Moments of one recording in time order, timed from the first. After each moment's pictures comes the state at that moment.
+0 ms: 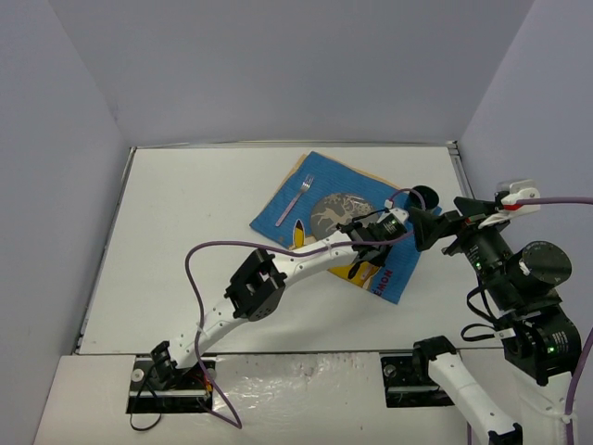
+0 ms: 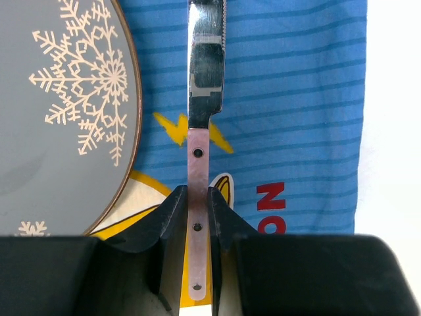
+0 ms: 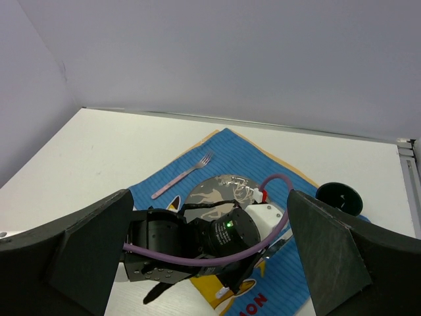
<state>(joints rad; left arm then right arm) -1.09 2.51 2.31 -0.71 -0.19 -0.44 0.24 0.62 1.27 -0.62 -0.09 0.13</state>
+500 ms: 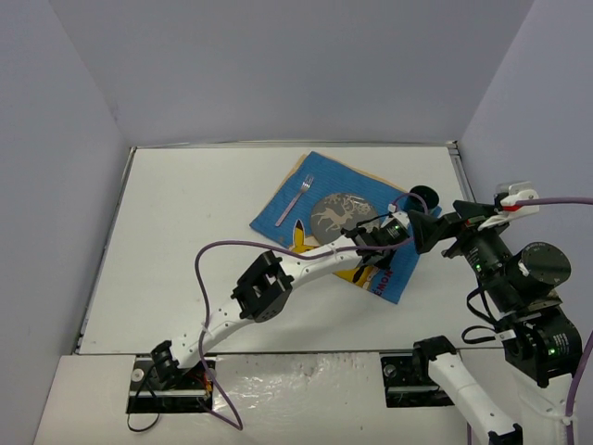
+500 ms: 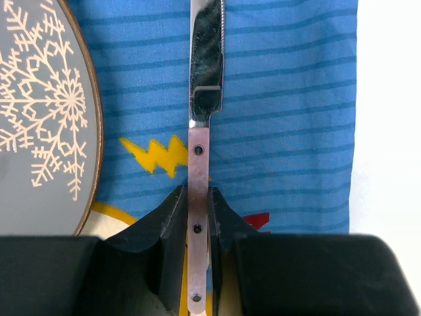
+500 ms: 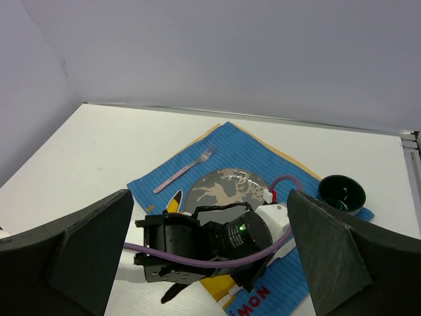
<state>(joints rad) -1.10 2.59 2.37 -0.66 -0.18 -0.46 0.24 0.61 1.27 -0.65 -0.09 0.14</state>
